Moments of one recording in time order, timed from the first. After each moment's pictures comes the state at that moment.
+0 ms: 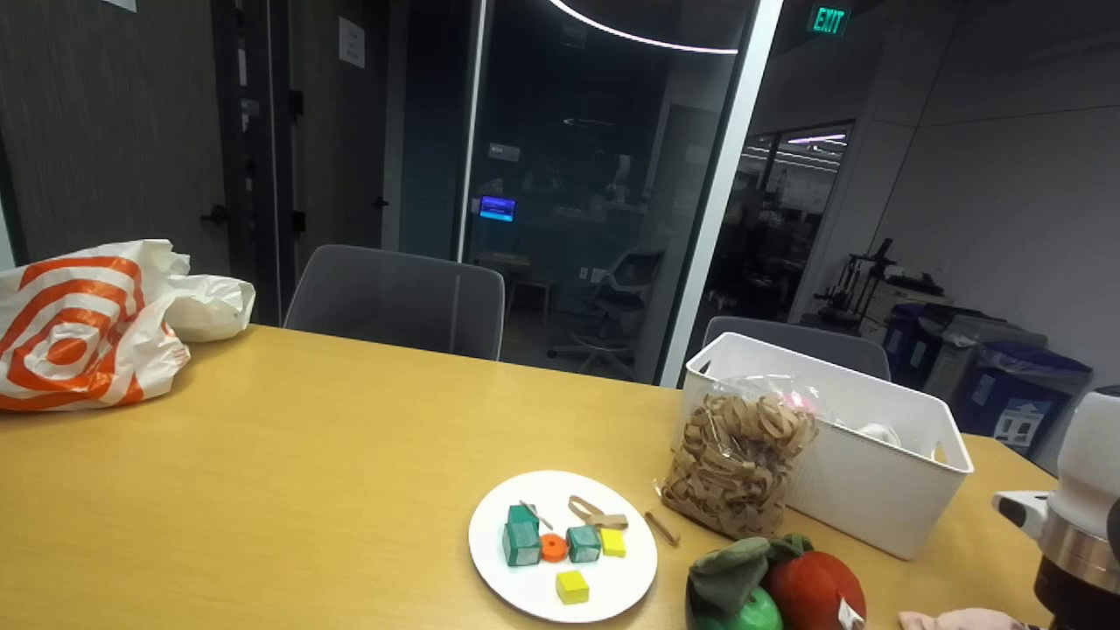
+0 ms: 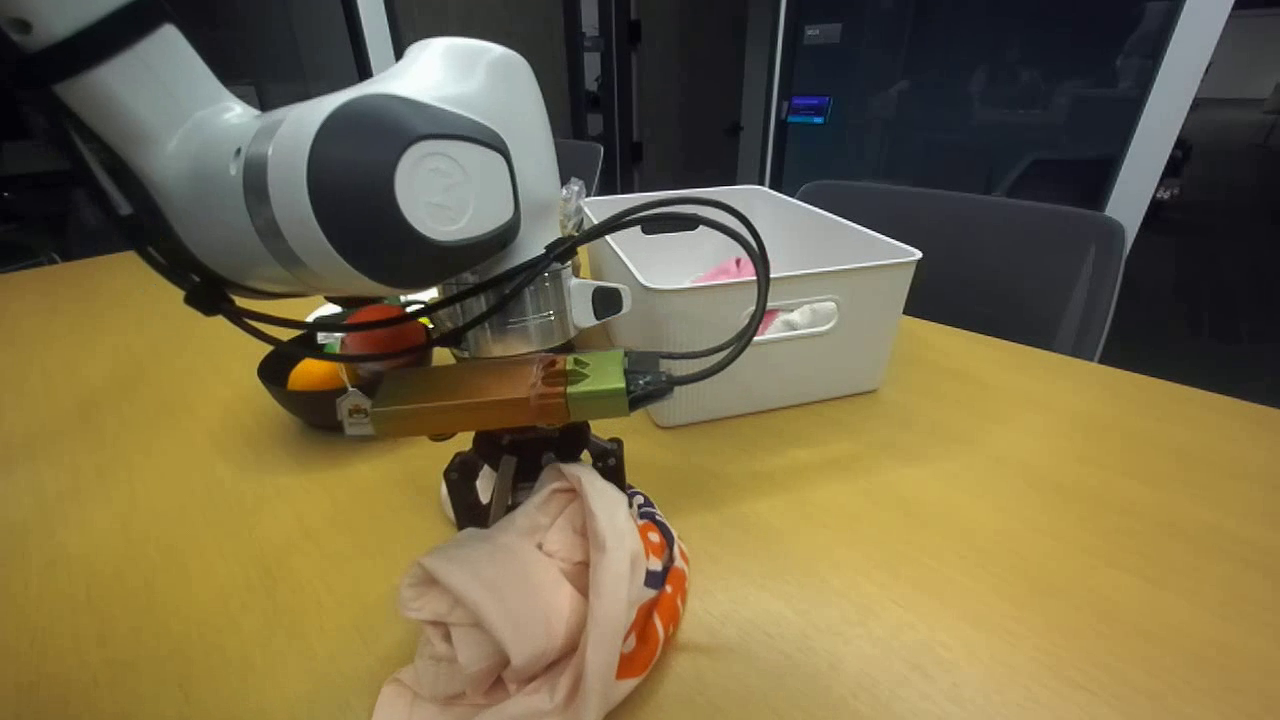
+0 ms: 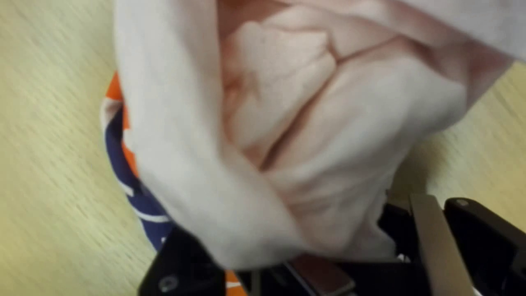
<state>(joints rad) -0.08 -0.10 -0.11 -2.74 -0.39 2.55 -0.52</state>
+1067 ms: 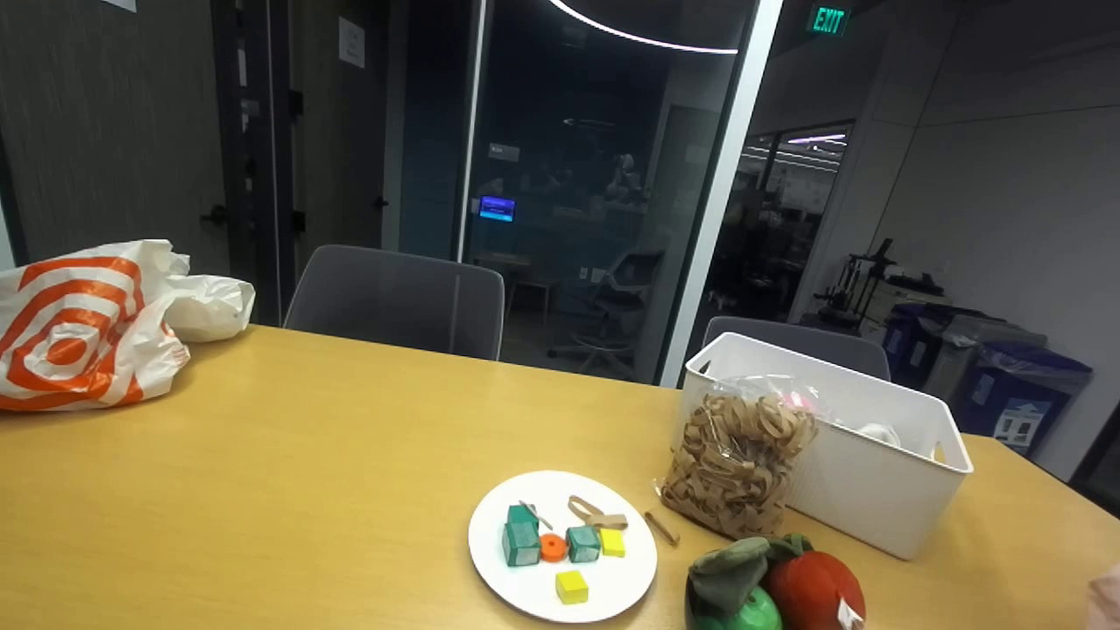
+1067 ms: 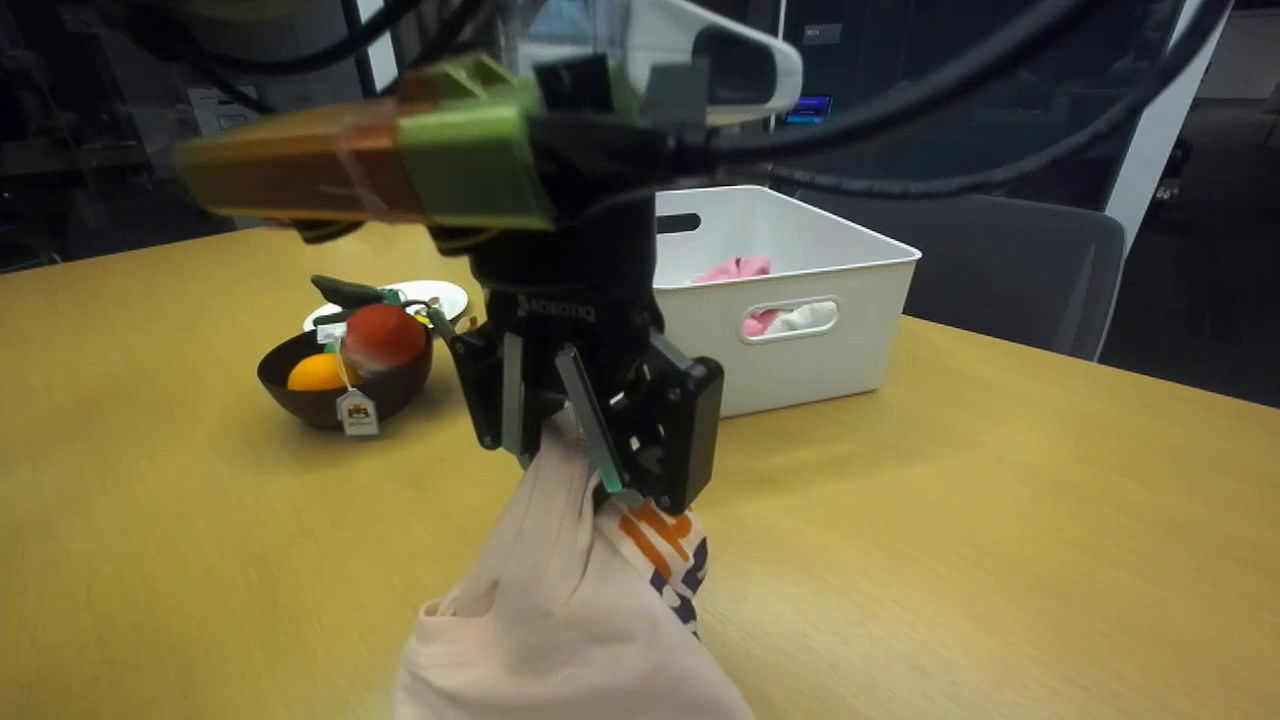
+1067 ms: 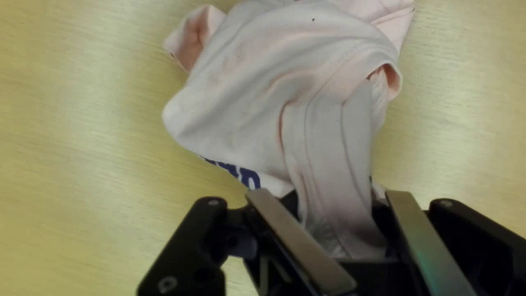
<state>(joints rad) -0.25 -0.52 -0.22 -2.68 -0.32 2.12 -0.34</state>
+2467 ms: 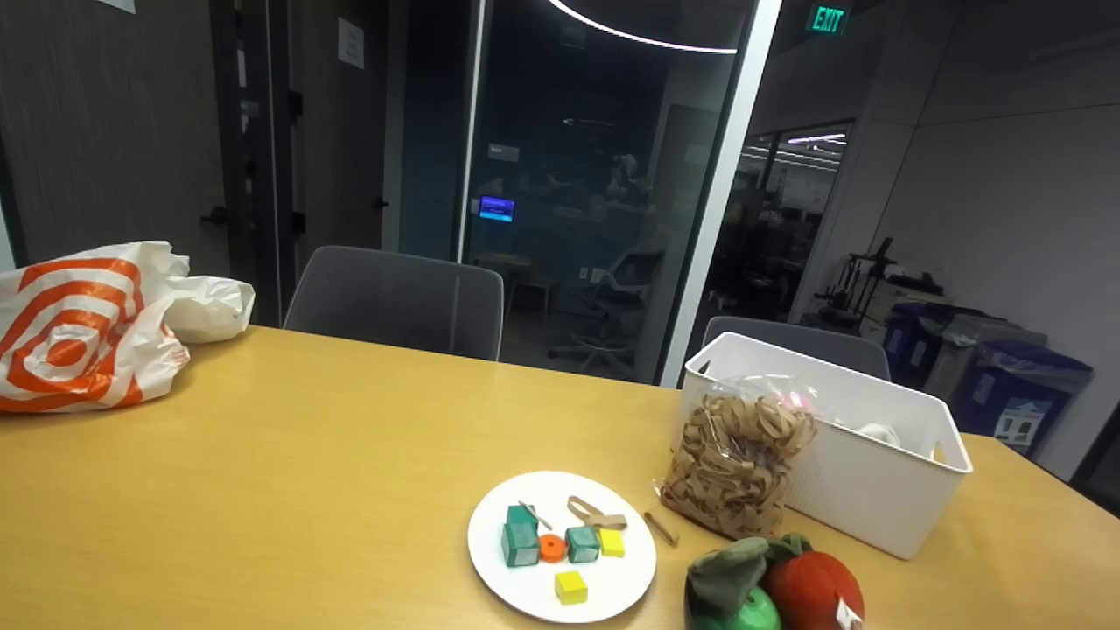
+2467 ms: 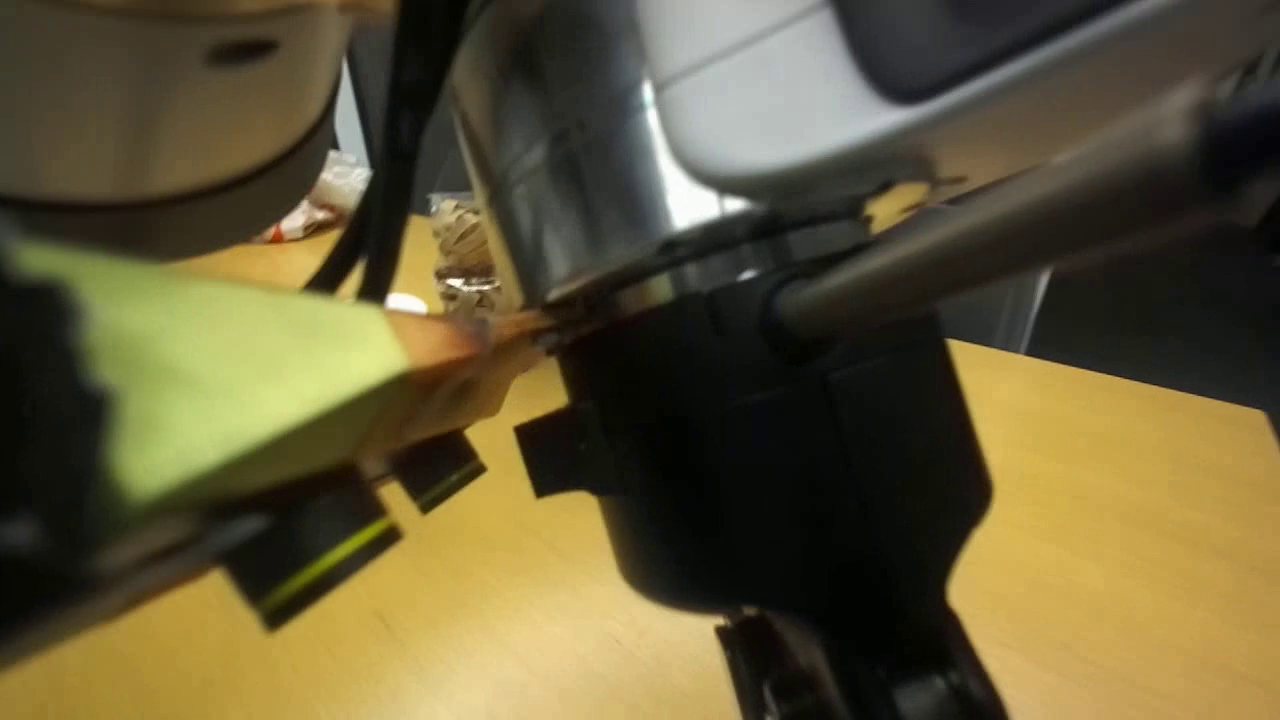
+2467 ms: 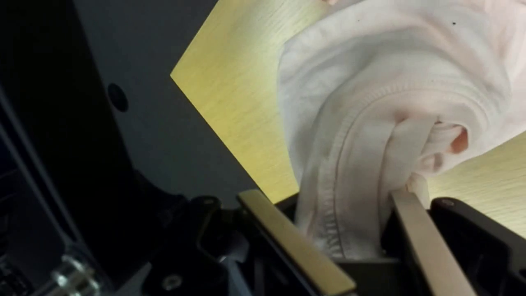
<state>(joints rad) -0.59 -0.42 -0.24 -2.68 -0.92 2.27 0.64</state>
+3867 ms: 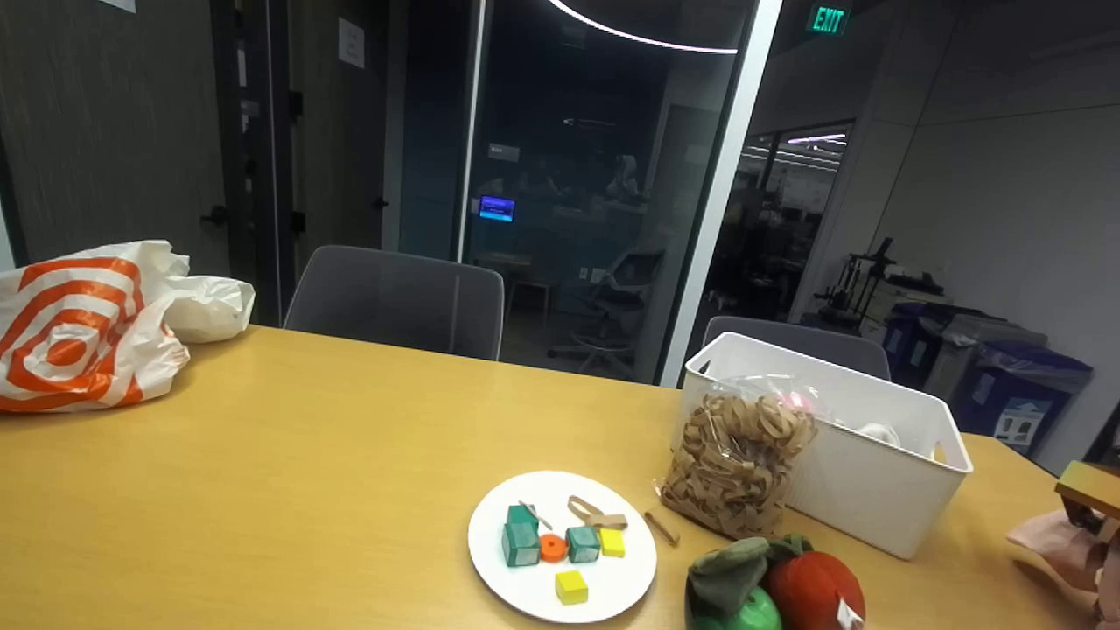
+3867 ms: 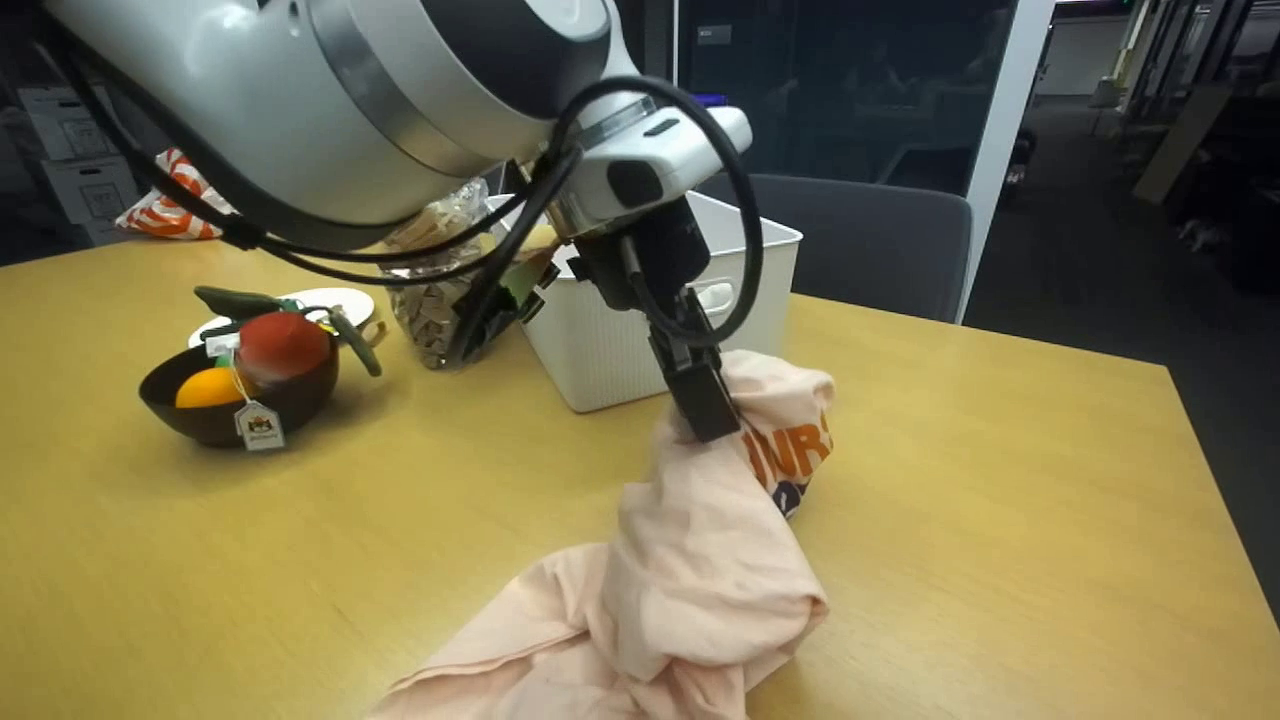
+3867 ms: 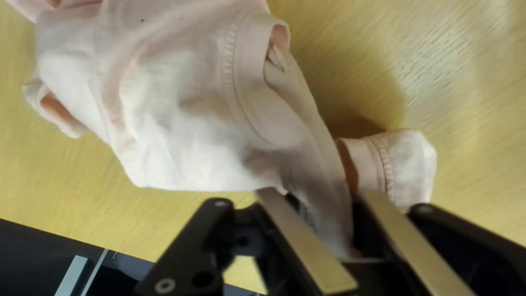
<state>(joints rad) -0.33 -0.06 -0.12 -2.49 -0.75 2.66 1.29</state>
